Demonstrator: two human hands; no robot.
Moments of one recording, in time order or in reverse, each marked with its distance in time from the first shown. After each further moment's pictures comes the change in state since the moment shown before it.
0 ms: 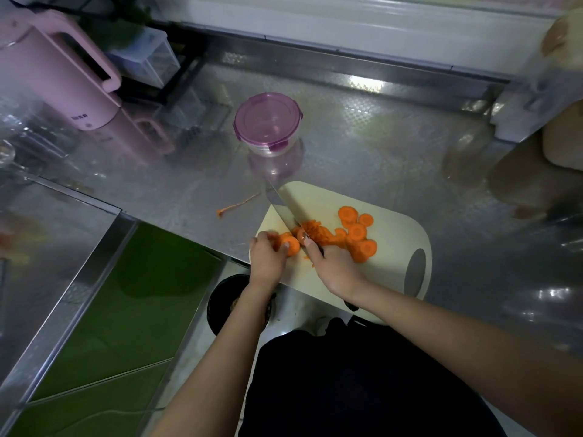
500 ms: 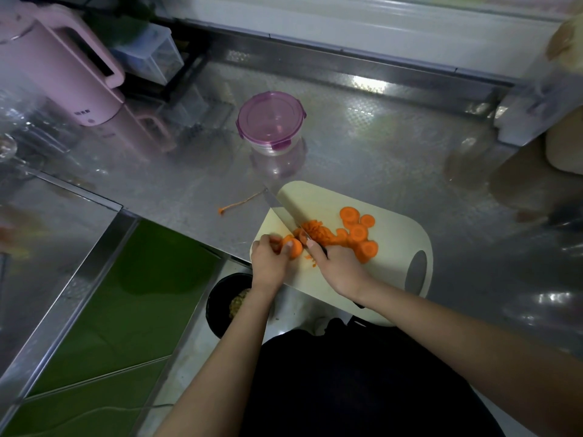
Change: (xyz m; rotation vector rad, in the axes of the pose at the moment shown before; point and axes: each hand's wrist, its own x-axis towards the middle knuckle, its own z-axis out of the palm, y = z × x) left_hand -0.004 -0.007 0.006 -0.078 0.046 0.002; right_hand -0.002 0.000 -0.009 -0.076 -0.029 -0.032
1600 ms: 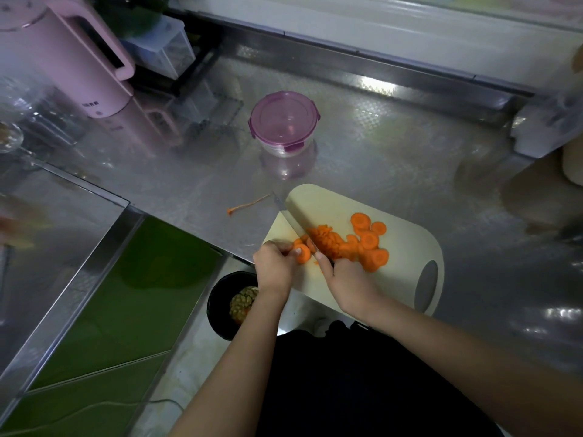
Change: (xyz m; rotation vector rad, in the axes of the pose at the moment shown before) left_hand -0.003 0.010 -0.008 -0.007 0.061 -0.030; right_hand -0.013 -0.014 0.001 -0.156 -0.038 0.108
